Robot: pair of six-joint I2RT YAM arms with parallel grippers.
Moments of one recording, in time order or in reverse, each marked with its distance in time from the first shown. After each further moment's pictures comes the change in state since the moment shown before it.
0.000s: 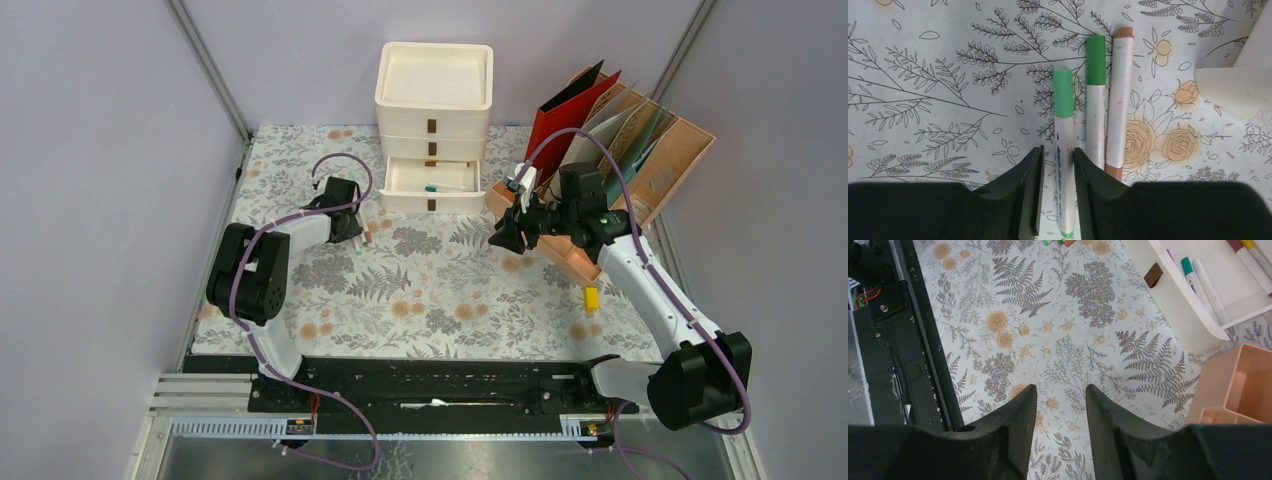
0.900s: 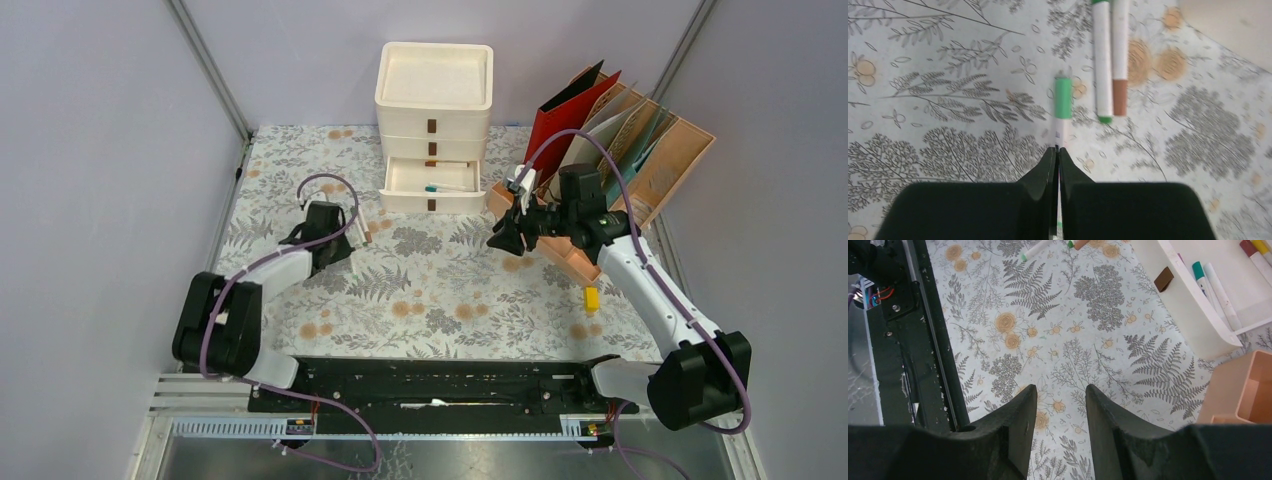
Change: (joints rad) left arm 0.005 -0.286 -0.268 0.051 0.060 -0.008; right arm 0.000 0.000 -0.008 0.006 -0.031 0.001
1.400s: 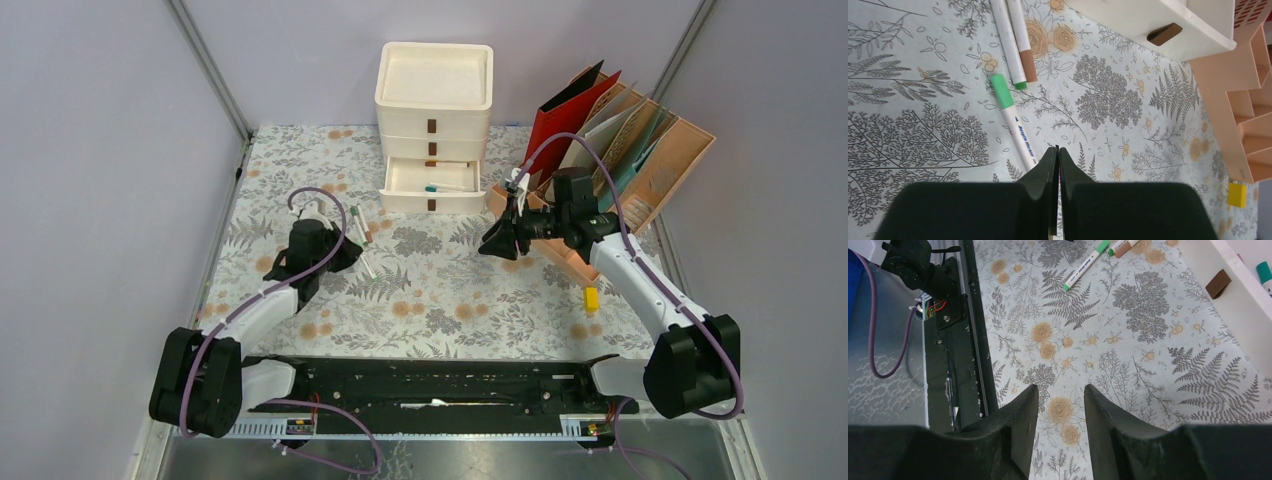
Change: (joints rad) left arm 0.000 -0.333 -0.254 0.236 0.279 -0.069; right arm 0.000 0.050 -0.058 0.105 -0.161 0.111
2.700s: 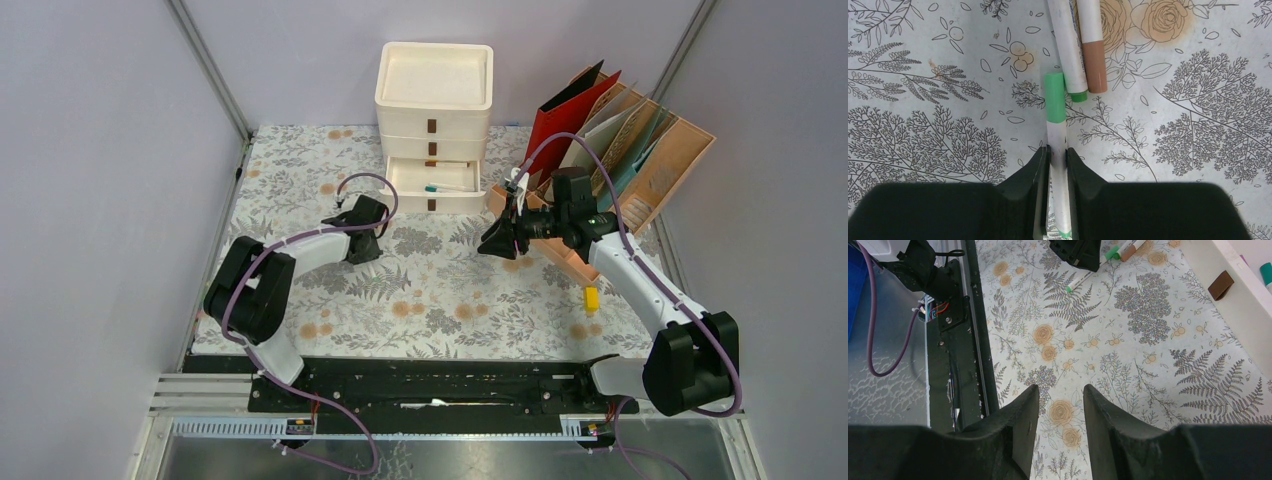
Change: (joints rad) left arm -0.218 0.521 0.446 -0.448 -0.410 -0.034; right arm 0.000 0.016 -0.006 0.023 -0.015 0.020
